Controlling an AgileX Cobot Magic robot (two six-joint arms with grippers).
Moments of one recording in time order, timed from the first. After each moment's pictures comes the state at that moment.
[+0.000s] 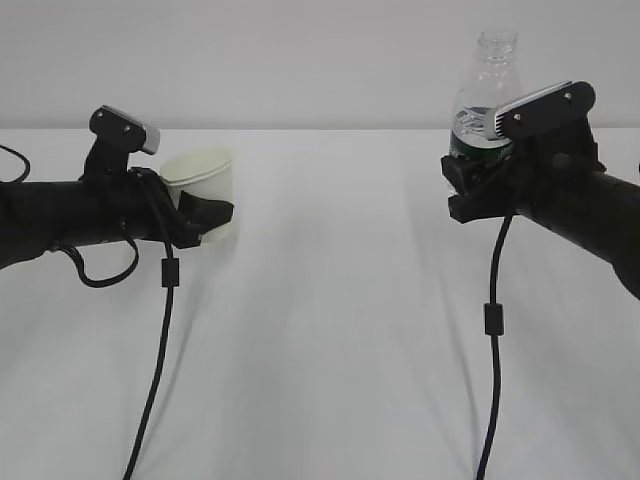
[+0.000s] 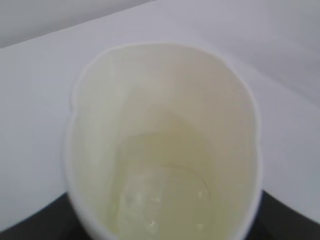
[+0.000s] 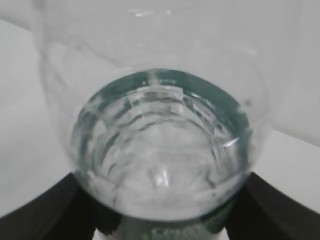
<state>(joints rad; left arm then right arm) -0.18 1.98 -0.93 0.82 -0.67 -0.56 0.21 1.81 -0.75 -0.10 -0.73 -0.16</state>
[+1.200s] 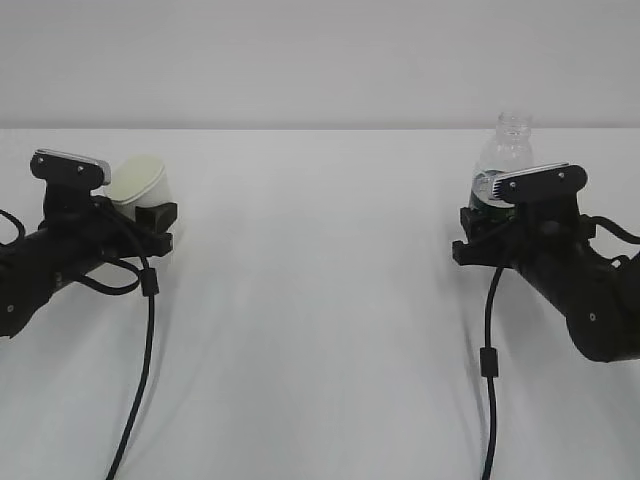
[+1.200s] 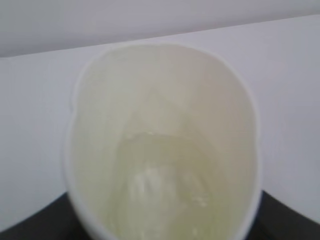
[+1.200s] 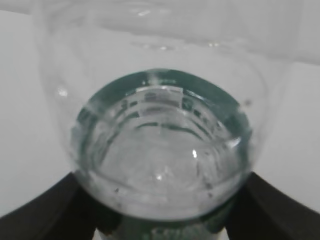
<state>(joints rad) -0.16 2.15 -0.83 0.18 -0.96 -0.09 0.21 2.11 -0.75 0.15 -0.98 -0.19</state>
